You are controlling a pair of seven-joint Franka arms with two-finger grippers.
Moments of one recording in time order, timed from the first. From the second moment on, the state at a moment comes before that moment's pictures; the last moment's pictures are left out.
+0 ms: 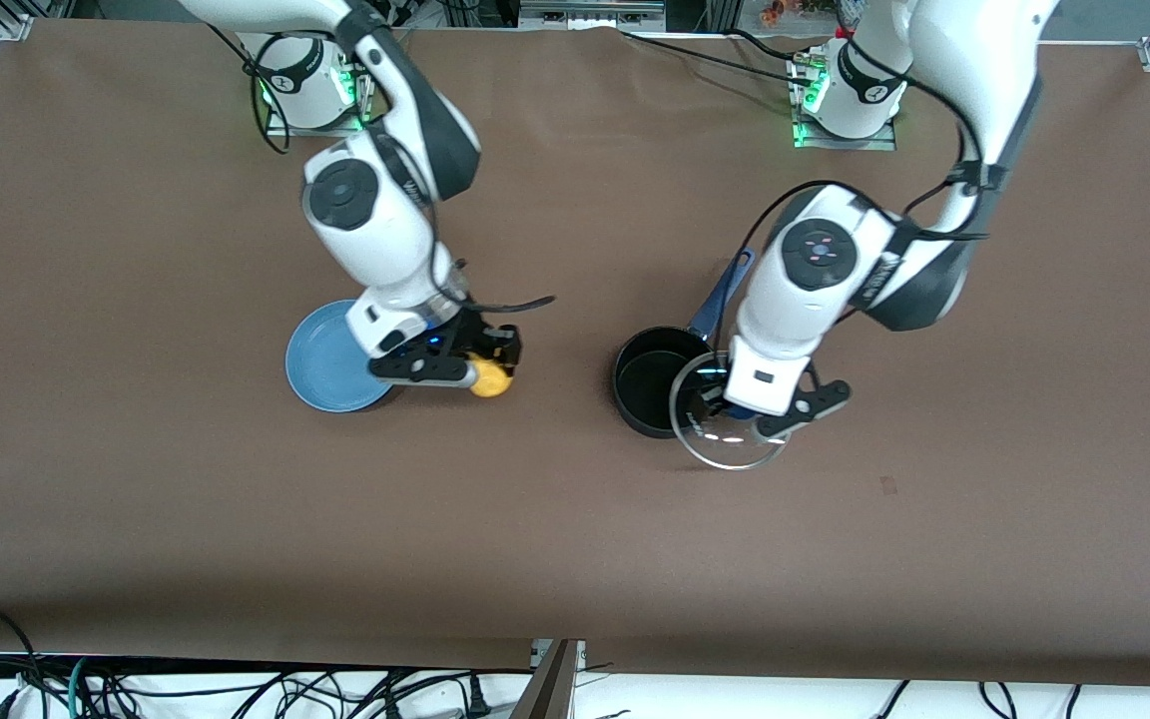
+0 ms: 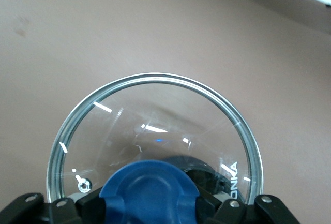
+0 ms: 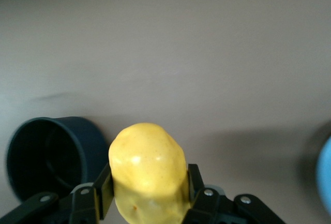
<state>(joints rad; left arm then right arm) -0.10 0.50 -0.37 -1.63 0.27 2.23 -1.04 0.52 0.46 0.09 -1.65 0.09 2.40 0.72</state>
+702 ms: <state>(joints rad) 0.08 0.47 -0.37 -1.63 0.24 2.14 -0.69 0.70 0.60 0.10 -1.62 0.09 2.66 1.17</state>
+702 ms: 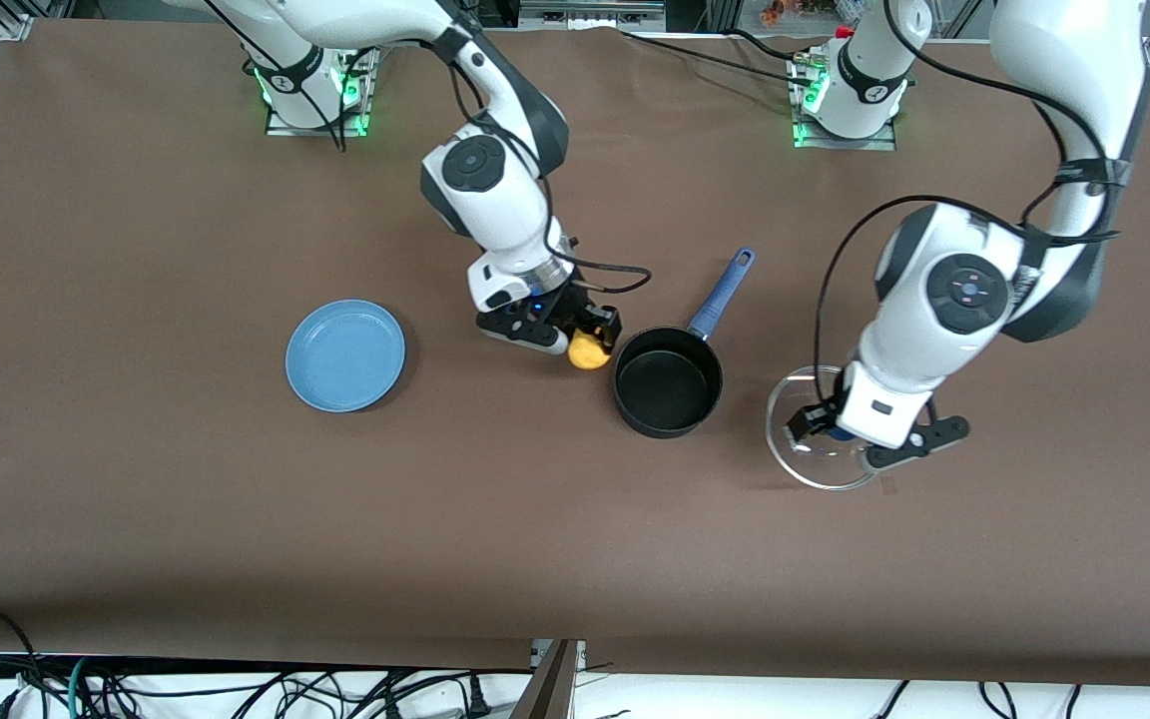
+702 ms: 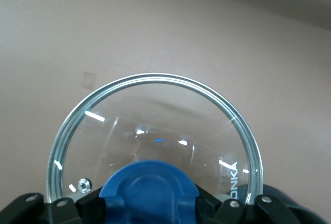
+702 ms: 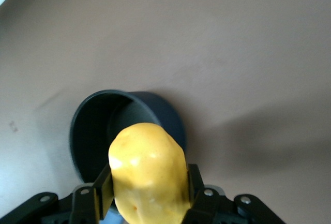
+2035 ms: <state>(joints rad) 0.35 0.40 -0.37 -2.00 0.23 2.45 -0.31 0.76 0.84 0.09 -1.42 0.09 2.89 1.29</state>
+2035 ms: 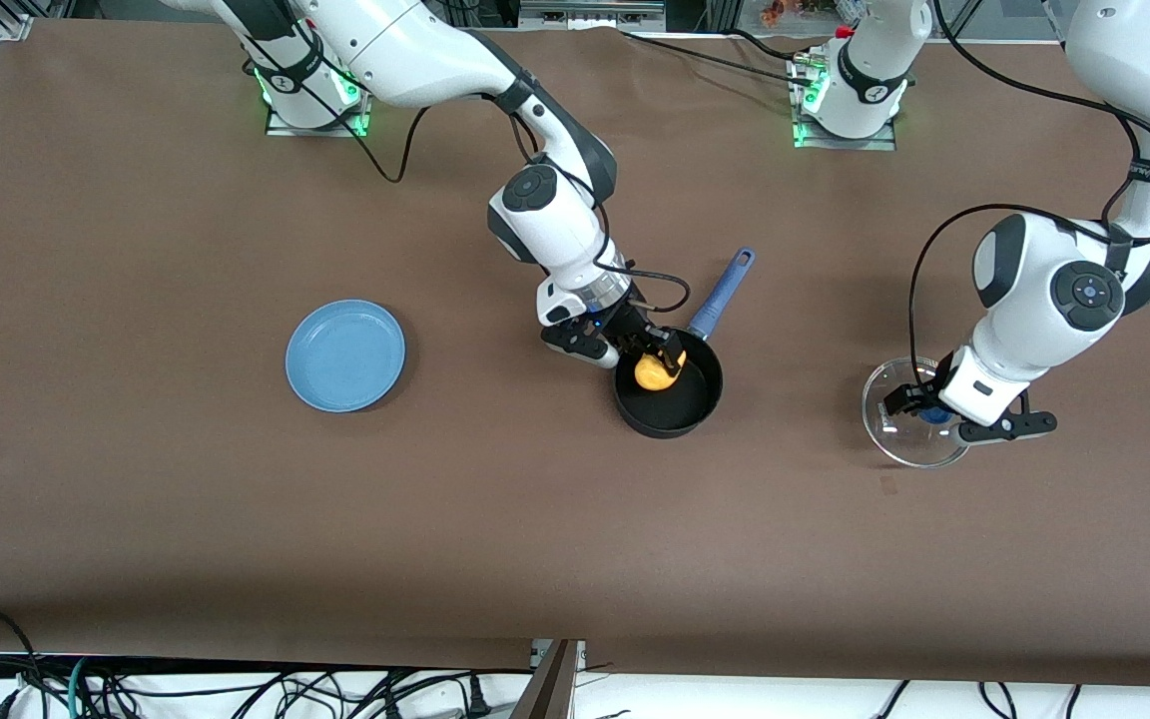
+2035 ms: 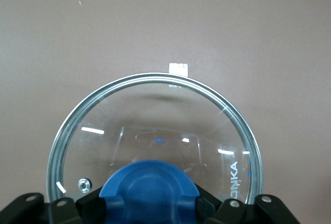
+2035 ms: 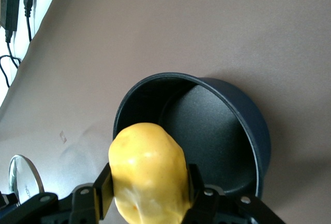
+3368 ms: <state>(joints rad) 0.45 0.42 -0.37 -2.23 0.33 2.72 -0.30 0.69 0.78 0.03 -1.22 0.01 2.29 0.92</state>
